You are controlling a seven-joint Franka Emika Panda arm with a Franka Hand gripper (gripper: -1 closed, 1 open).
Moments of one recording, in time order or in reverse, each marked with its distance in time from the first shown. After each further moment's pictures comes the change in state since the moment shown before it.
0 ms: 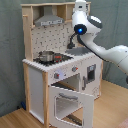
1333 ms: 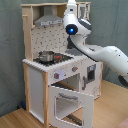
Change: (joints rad) arm -0.157 0.017 0.070 0.164 0.221 -0.047 0.014
